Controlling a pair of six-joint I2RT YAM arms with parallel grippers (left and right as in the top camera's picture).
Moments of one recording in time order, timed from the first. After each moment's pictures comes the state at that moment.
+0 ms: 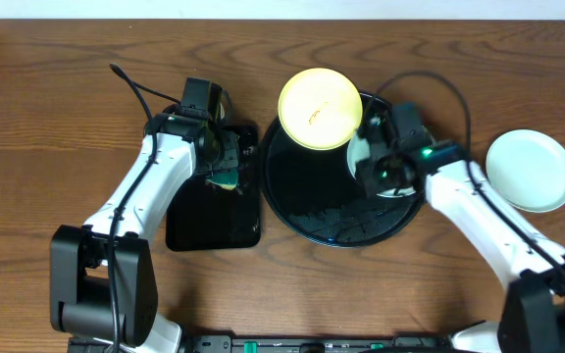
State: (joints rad) left arm -0.19 1.71 1.21 -0.78 0.06 -0.33; right arm 0.35 1.60 1.10 -0.68 -0.13 0.08
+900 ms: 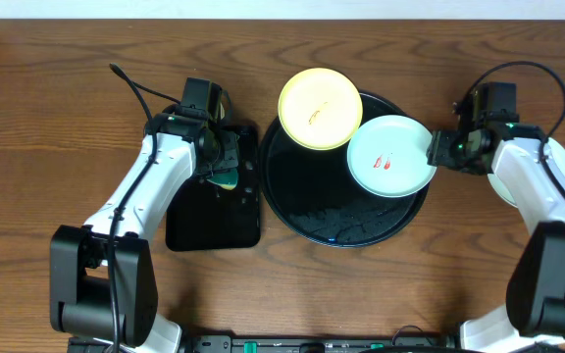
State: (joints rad) left arm -0.19 1.71 1.21 -0.78 0.06 -0.33; right arm -0.07 1.74 1.15 -0.63 -0.12 0.16
